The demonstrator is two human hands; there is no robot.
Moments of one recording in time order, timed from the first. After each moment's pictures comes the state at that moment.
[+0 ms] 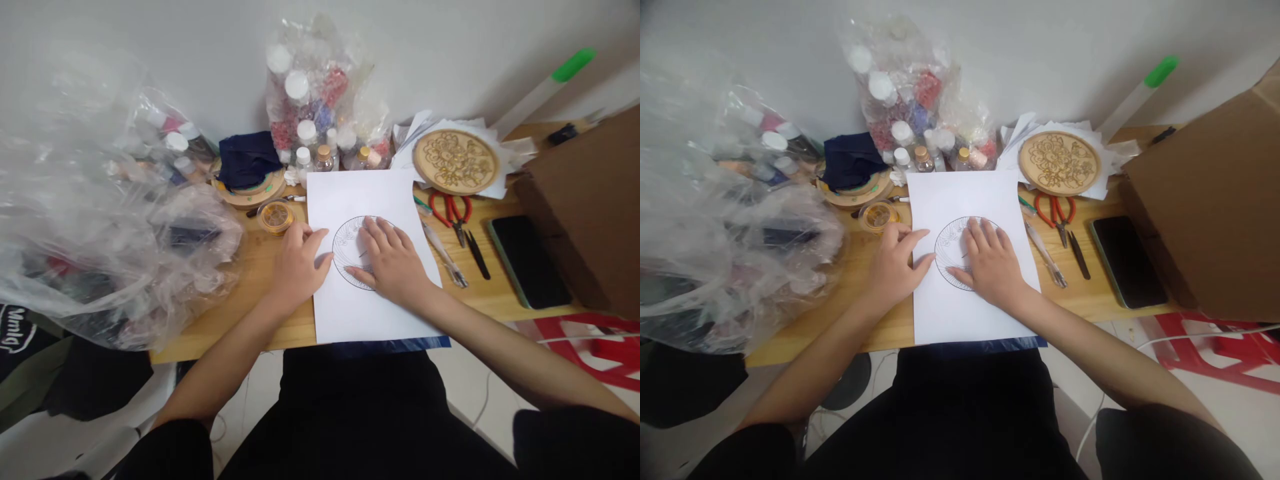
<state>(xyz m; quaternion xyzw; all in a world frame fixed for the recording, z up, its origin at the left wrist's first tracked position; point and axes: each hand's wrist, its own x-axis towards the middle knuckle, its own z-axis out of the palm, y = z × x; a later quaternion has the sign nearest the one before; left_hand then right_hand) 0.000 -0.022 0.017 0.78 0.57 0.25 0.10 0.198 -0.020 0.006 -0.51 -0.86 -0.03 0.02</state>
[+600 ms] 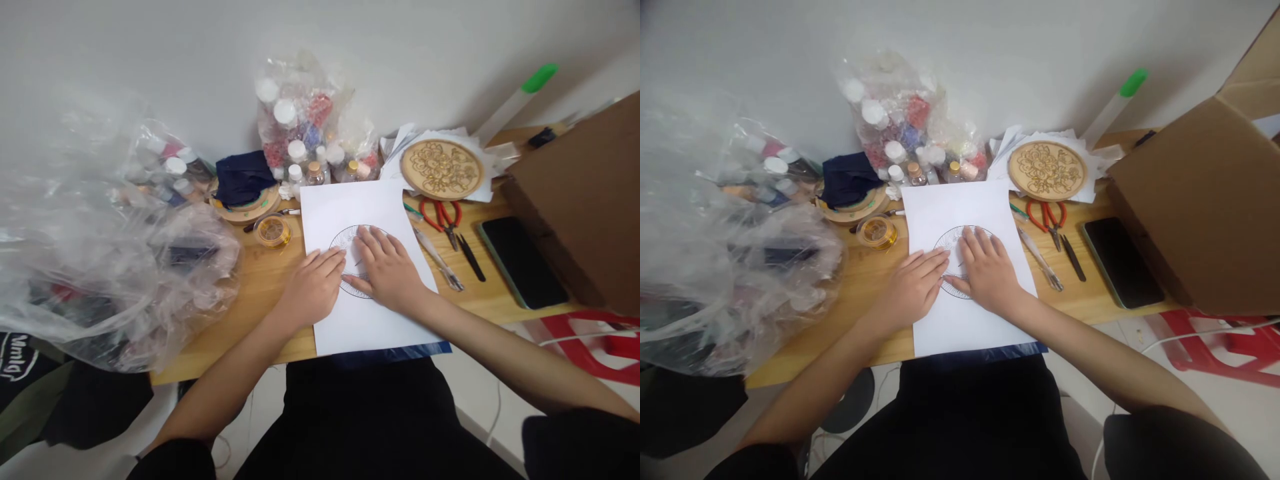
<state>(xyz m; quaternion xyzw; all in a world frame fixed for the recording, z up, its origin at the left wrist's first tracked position) 0.010 -0.029 0.015 0.91 0.40 0.12 0.08 0.199 -0.019 0.004 -0.52 -0.86 -0.02 0.02</state>
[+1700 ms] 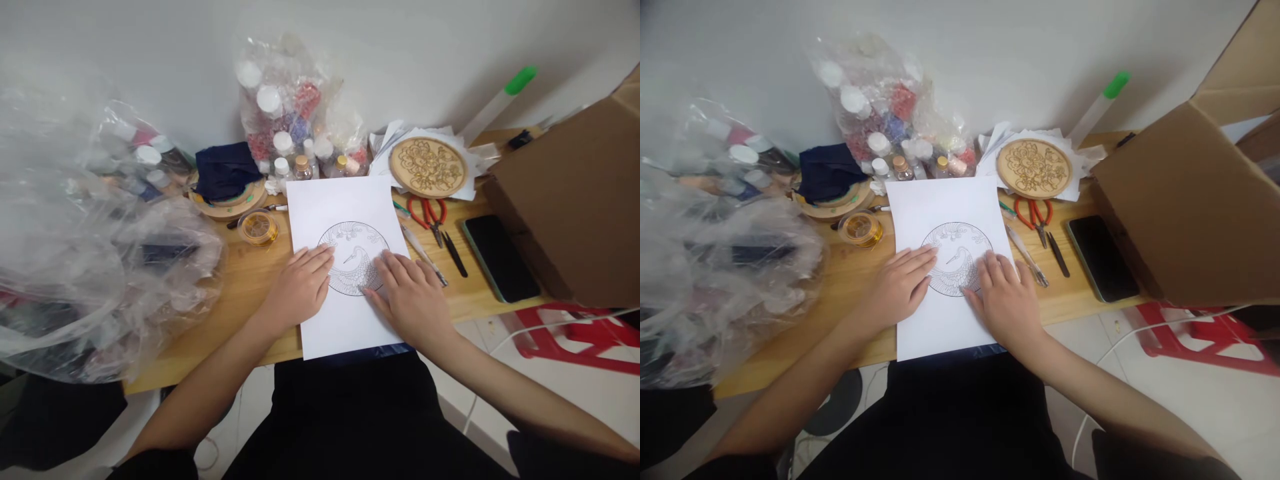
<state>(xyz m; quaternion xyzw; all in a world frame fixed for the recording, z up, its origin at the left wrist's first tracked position) 0.011 -0.028 0.018 0.90 0.40 0.15 0.11 0.224 -0.072 0.023 -0.57 -0.81 -0.08 0.02</state>
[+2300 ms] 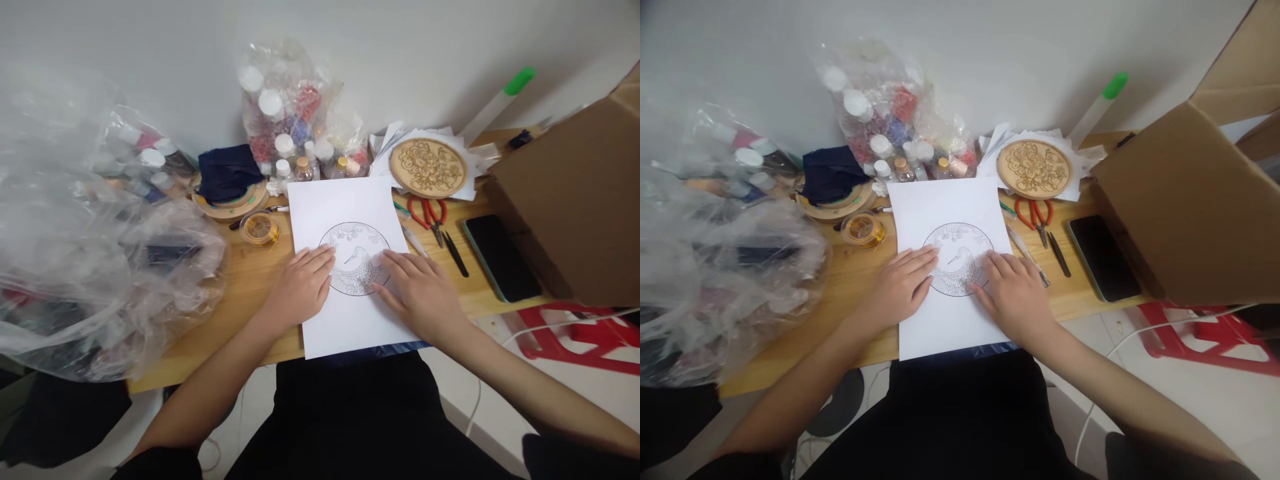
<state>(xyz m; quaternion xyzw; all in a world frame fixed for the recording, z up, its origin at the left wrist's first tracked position) 0.011 -0.028 0.017 0.89 0.41 0.16 0.11 0.237 -0.062 0.034 -0.56 -0.82 -0.03 0.04</state>
